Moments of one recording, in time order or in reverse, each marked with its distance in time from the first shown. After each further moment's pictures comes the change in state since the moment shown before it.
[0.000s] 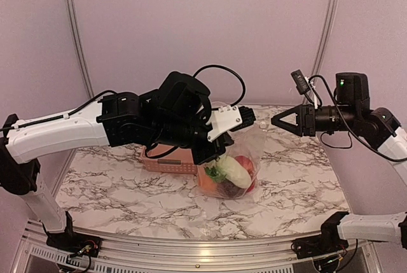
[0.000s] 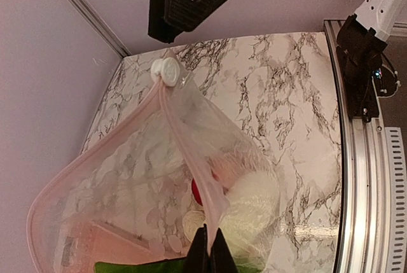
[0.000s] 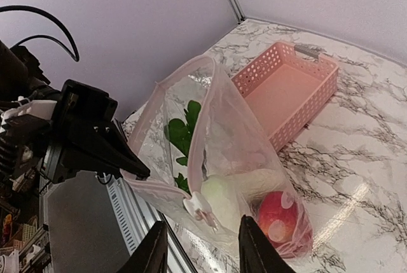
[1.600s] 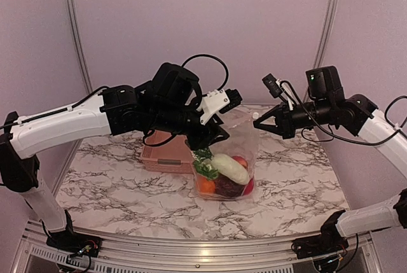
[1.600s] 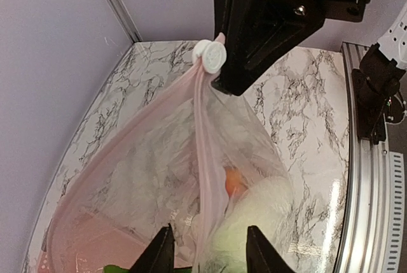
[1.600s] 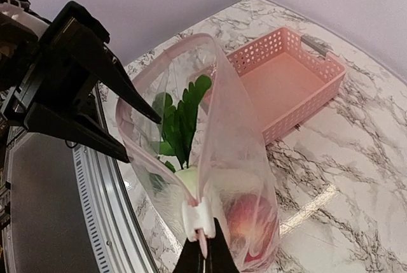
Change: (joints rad) left arm 0.123 -0.007 -0.044 0.063 0.107 -0.100; right arm 0.093 0.191 0.047 -0.019 0.068 -0.252
